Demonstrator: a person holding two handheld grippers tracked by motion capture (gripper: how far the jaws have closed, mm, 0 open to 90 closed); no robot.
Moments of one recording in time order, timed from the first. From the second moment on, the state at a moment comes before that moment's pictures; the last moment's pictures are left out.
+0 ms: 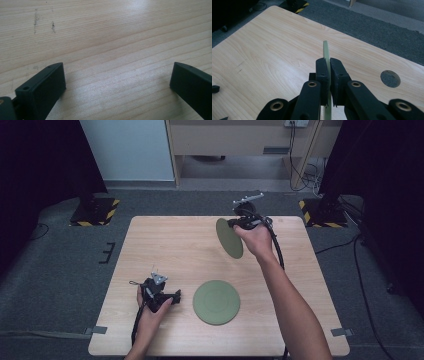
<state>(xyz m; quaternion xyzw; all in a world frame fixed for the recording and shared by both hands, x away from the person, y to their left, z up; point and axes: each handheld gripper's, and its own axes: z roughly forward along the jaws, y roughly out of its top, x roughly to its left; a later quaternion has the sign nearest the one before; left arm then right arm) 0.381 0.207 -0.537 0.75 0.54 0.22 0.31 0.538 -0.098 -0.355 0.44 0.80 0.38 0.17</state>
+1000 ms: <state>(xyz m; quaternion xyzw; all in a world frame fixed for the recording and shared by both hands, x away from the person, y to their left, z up) 0.381 0.206 -0.537 0.75 0.54 0.22 0.31 0.563 -0.033 -0.388 0.43 0.81 0.38 0.15</state>
